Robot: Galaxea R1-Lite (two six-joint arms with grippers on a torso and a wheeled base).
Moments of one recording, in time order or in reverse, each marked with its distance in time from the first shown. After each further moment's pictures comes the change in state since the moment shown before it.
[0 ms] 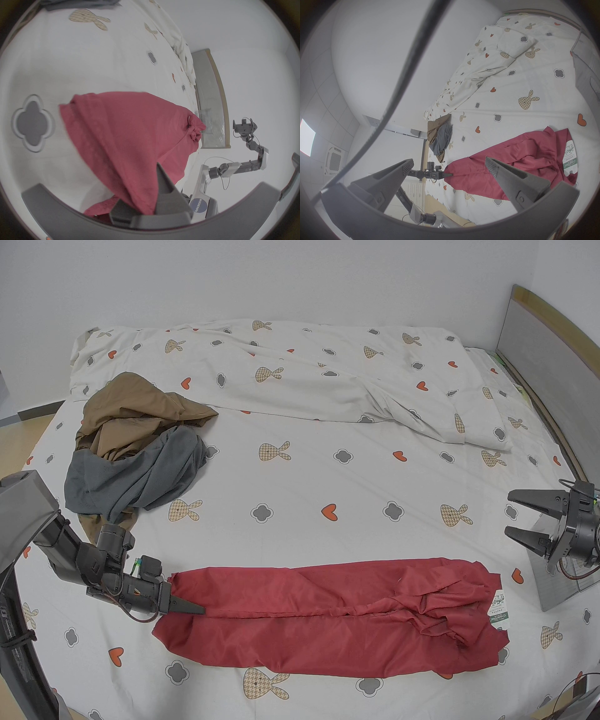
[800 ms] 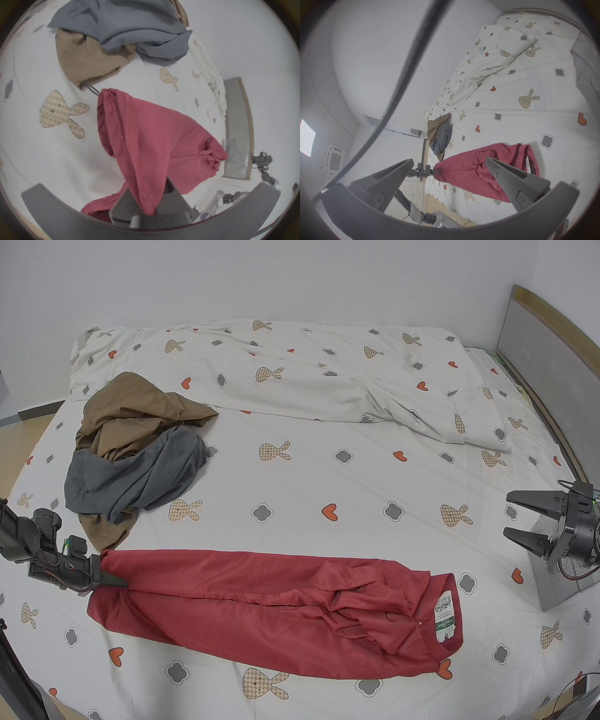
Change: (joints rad) left arm 0.366 -0.112 -0.101 0.234 0.139 0.034; right arm 0.003 0.004 0.001 0.000 0.000 0.000
